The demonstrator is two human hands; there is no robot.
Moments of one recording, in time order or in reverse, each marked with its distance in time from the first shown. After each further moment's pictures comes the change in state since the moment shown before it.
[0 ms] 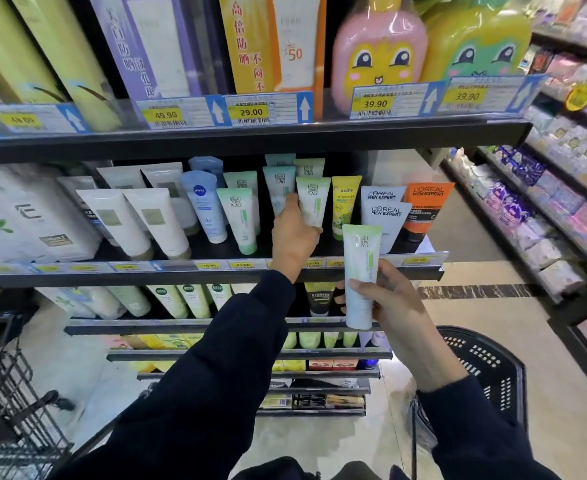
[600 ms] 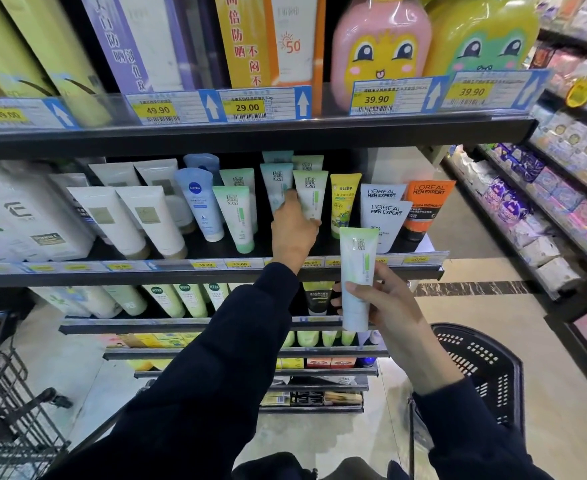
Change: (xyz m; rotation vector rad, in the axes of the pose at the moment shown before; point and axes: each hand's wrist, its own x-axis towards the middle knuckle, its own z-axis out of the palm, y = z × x) left_hand 0.009 0.004 0.007 0.094 0.025 -0.026; right_hand 0.002 0.003 0.003 0.013 0.004 0.022
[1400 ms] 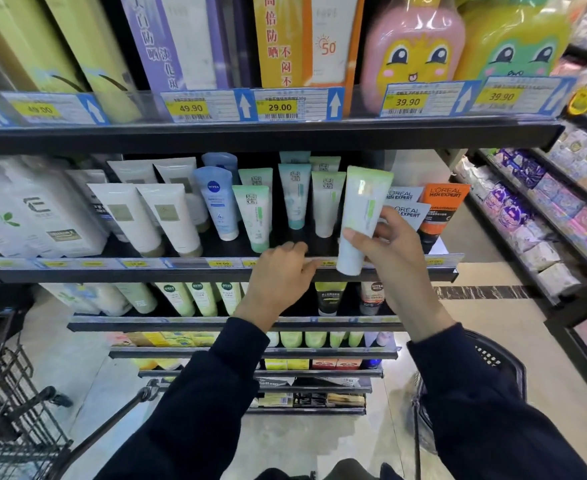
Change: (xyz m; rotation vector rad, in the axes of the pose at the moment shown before) left_hand -0.061 -0.058 -0.052 0.514 -0.133 0.422; right_hand 0.029 -0.044 0.046 -0.189 0.078 -0.341
